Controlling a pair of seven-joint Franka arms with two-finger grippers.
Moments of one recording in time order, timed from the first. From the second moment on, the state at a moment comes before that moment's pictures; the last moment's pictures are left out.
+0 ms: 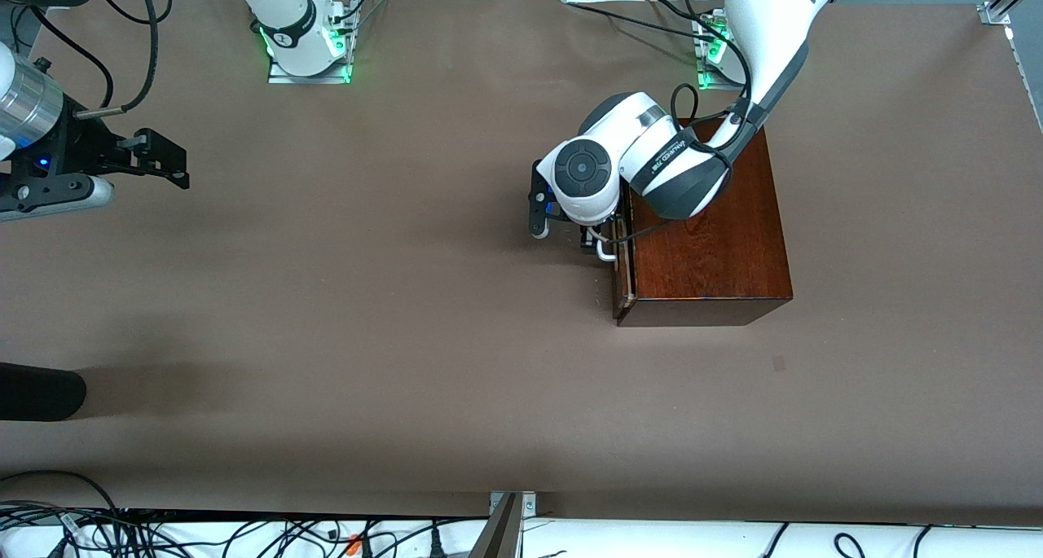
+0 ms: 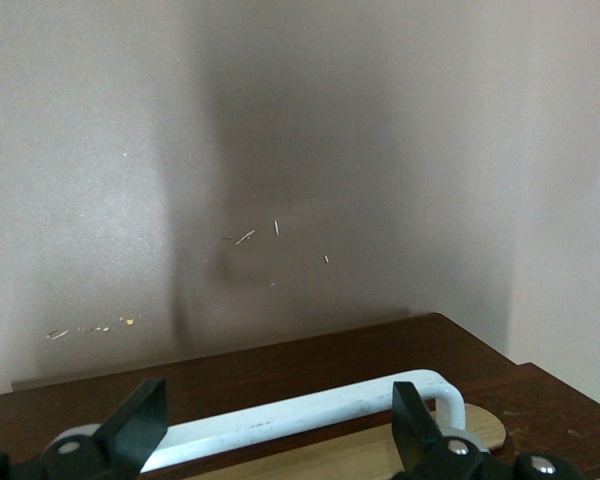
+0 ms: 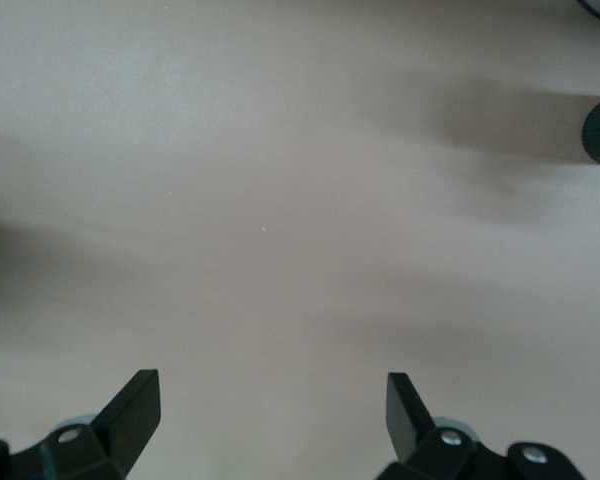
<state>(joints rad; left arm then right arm) -0.25 0.63 -0.52 -1.53 0.24 1.79 0.81 0.21 0.14 -0.10 -1.41 0.00 1.51 -0.07</state>
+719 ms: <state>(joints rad) -0.25 0.63 -0.51 -1.53 0.24 1.77 0.81 0.21 0.14 -0.11 -1.41 0.00 1.51 -0.07</state>
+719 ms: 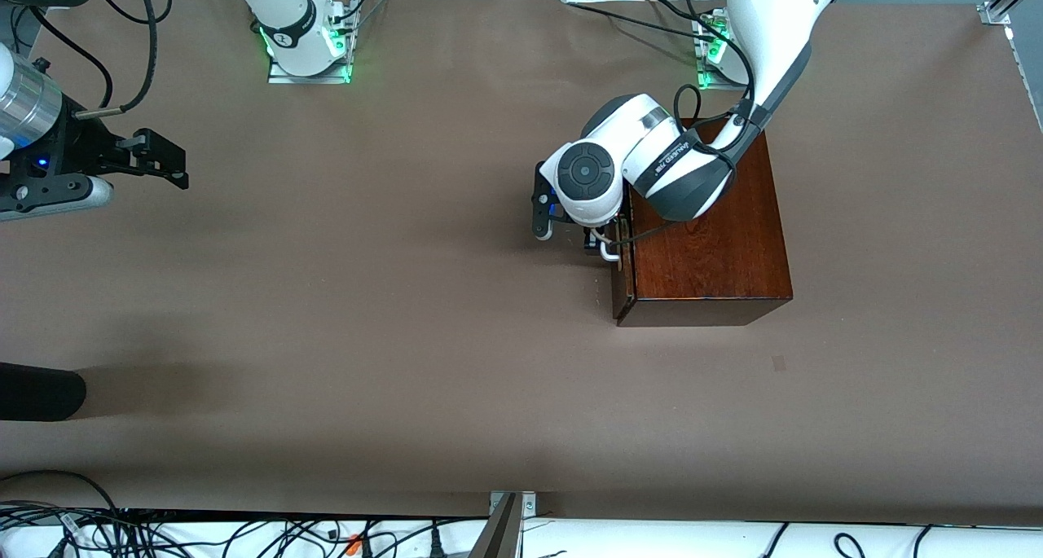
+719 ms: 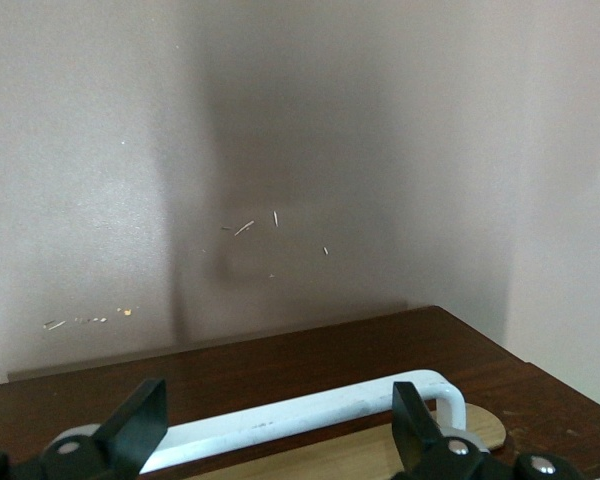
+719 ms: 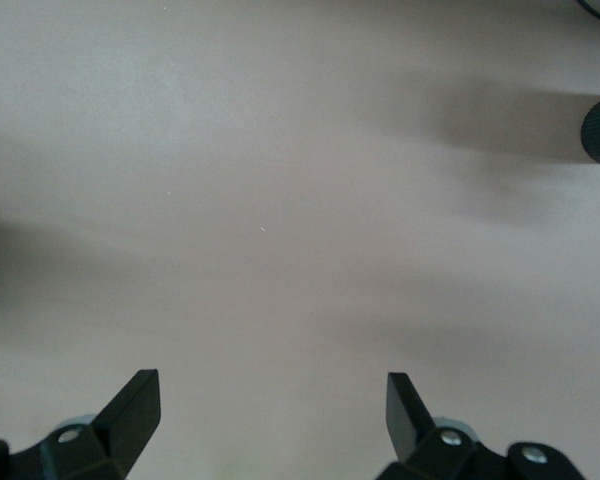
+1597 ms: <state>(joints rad) -0.24 0.63 -0.51 -1.52 0.24 1.75 0.81 0.21 0.14 -0.11 -1.41 0.01 1.51 -0.07</state>
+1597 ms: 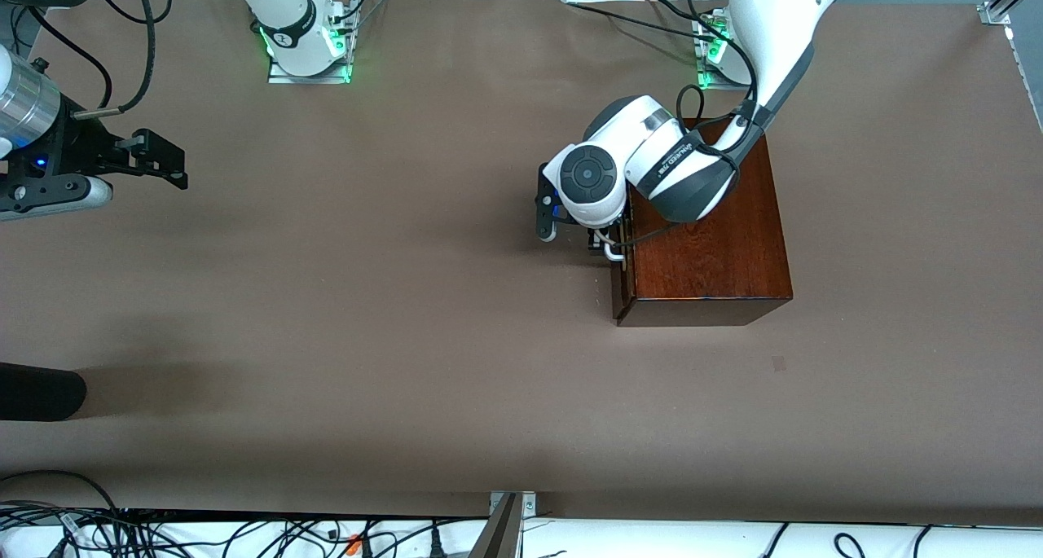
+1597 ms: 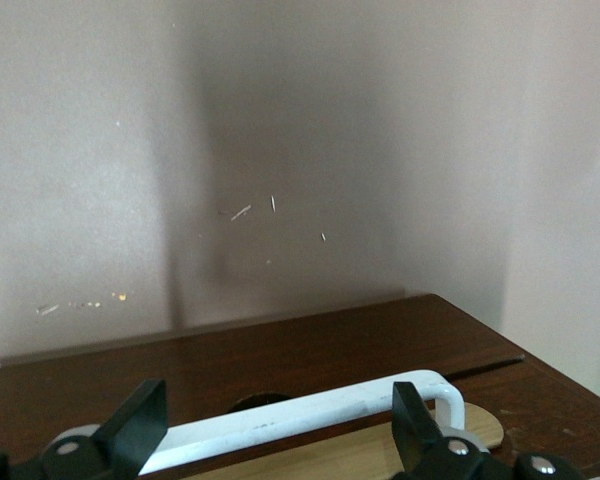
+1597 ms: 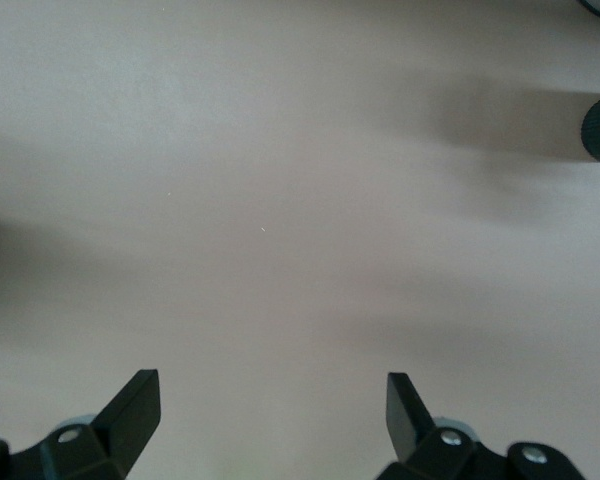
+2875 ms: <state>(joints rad) -0.03 0.20 -0.38 -1.39 0.15 1.31 0.30 0.21 0.14 -0.11 -1.41 0.01 1.51 -0.07</state>
